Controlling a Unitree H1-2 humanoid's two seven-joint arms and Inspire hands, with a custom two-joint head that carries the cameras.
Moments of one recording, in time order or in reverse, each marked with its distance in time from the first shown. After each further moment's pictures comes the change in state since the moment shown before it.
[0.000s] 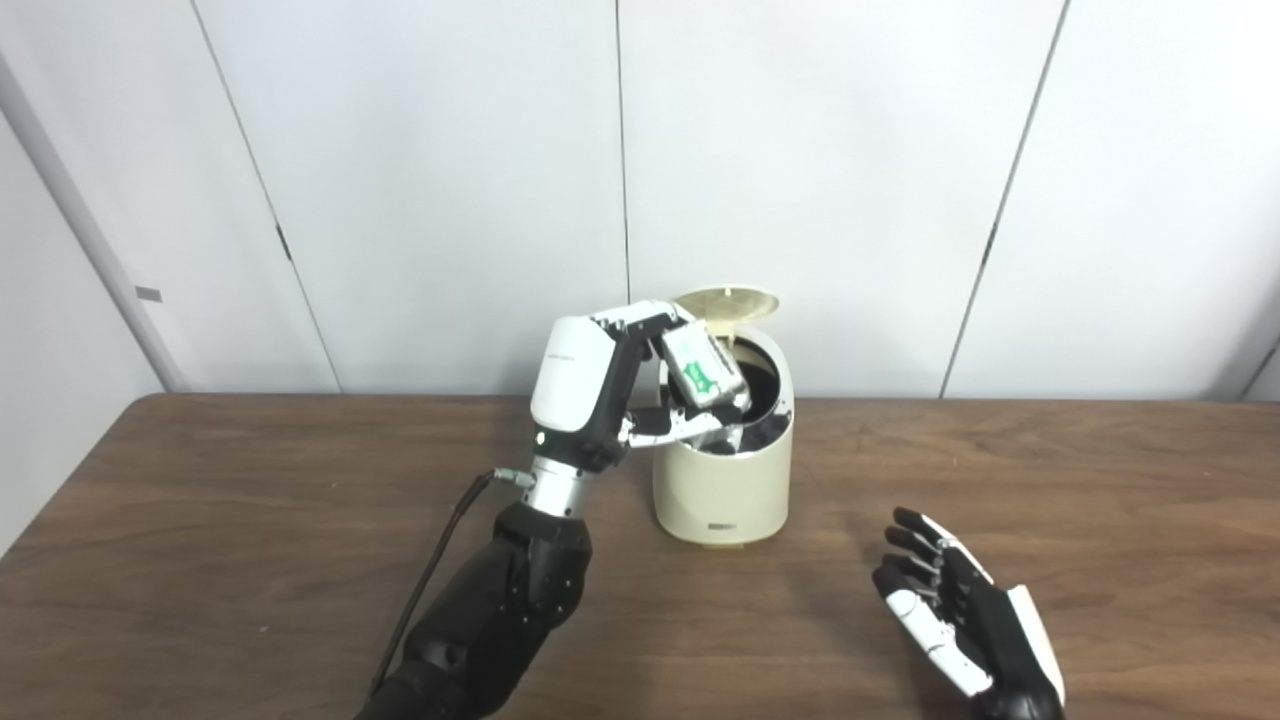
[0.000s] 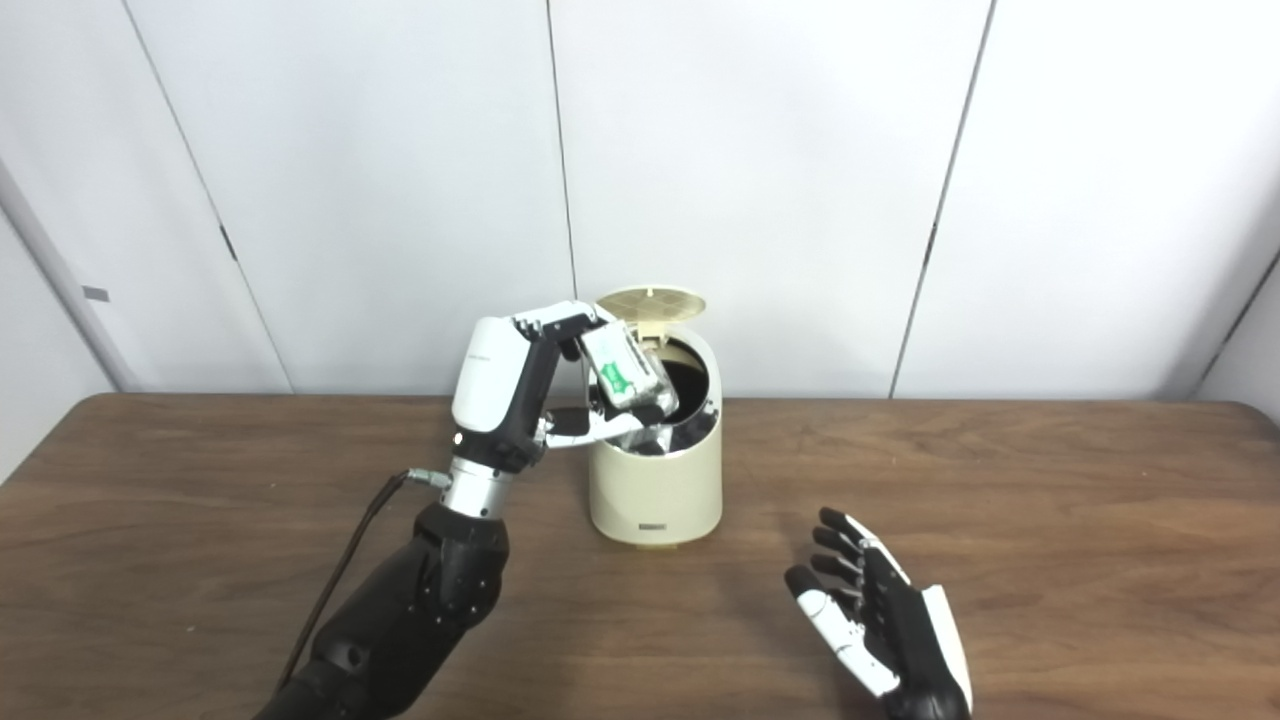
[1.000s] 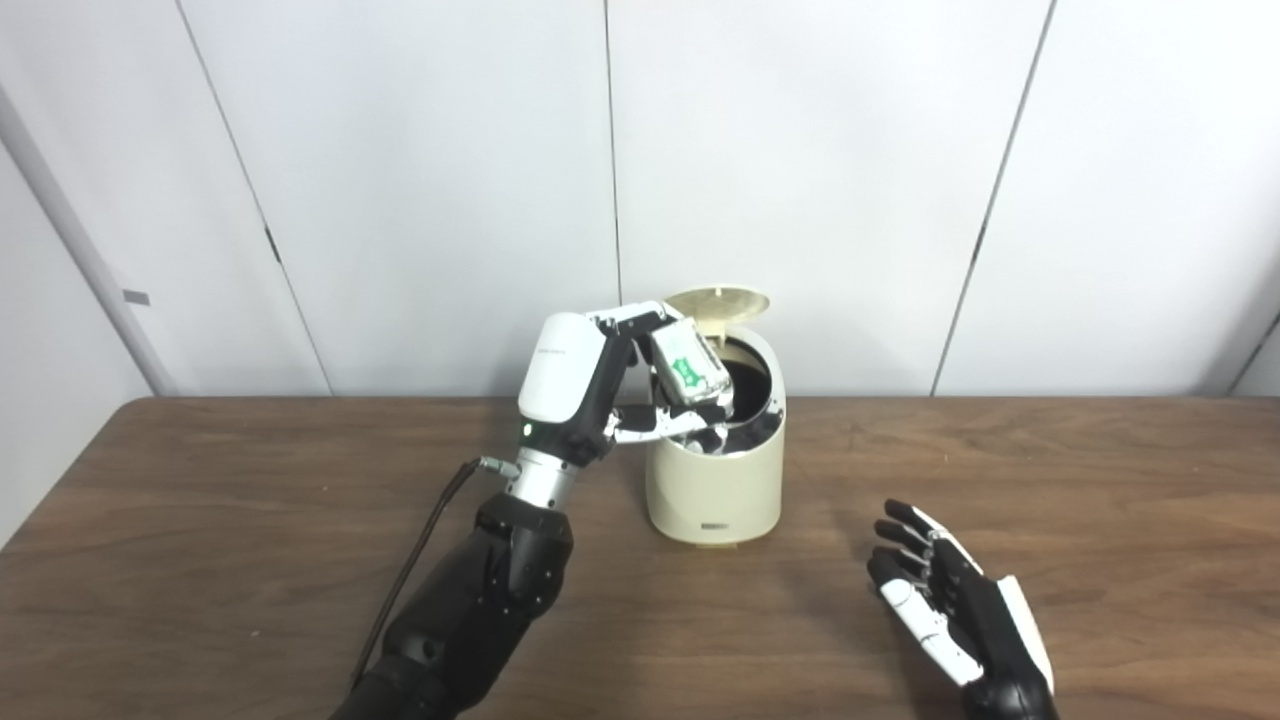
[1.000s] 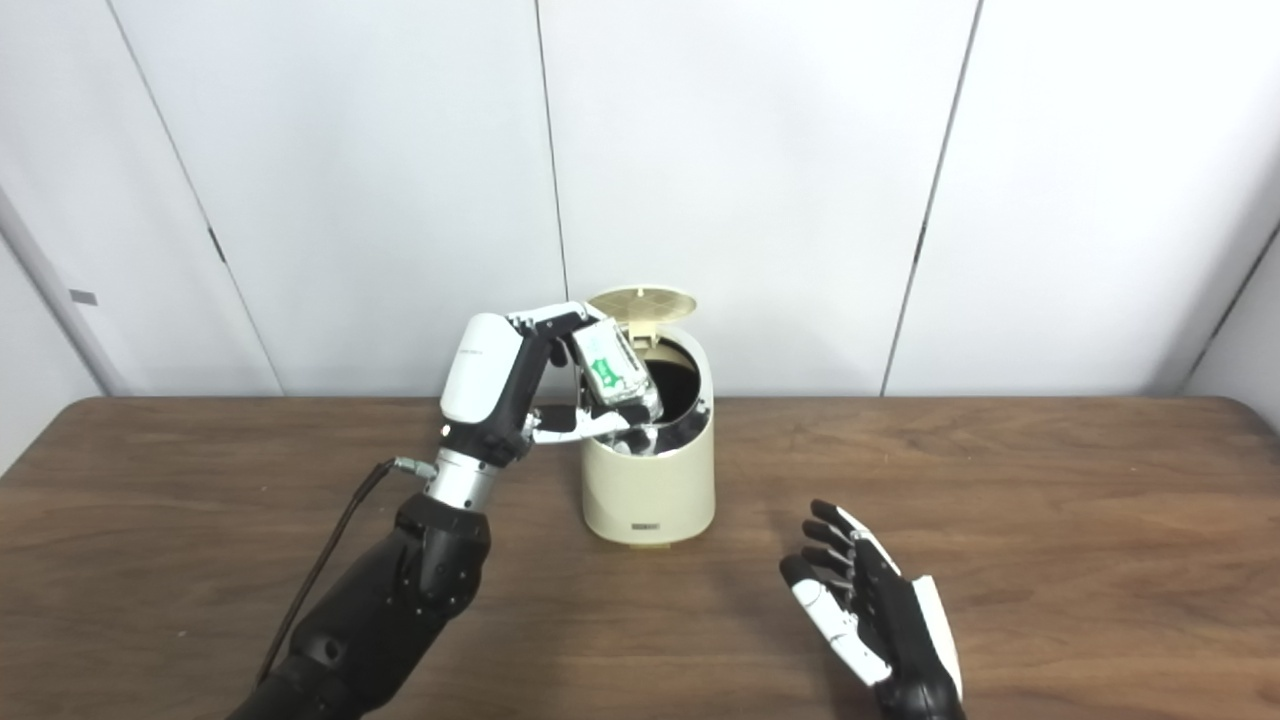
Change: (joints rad) left arm 0.002 0.020 0.027 -0.043 -0.037 0.038 -0.148; right arm -0.013 -0.001 -0.005 0.008 0.004 -0.001 0.000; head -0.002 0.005
